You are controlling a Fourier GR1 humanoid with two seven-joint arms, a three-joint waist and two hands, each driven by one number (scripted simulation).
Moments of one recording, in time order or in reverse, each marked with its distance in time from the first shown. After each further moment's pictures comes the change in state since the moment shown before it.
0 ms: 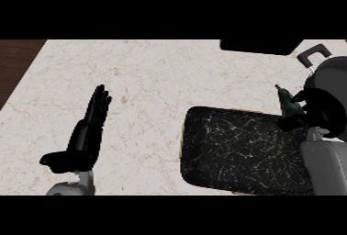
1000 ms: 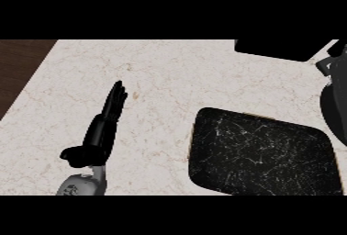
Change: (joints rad) left arm -0.061 -0.027 -0.054 0.042 -0.019 -0.020 -0.004; right arm -0.622 -0.203 -0.122 0.552 0.555 -0.108 0.462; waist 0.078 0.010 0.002
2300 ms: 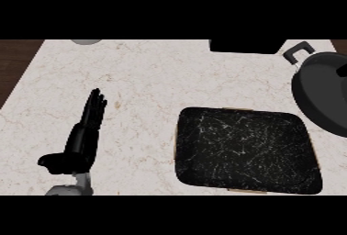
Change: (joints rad) left arm 0.083 0.029 0.083 -0.013 0.030 0.020 -0.025; right arm -0.019 -0.056 -0.297 0.365 0.119 -0.230 -0.019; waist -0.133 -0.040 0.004
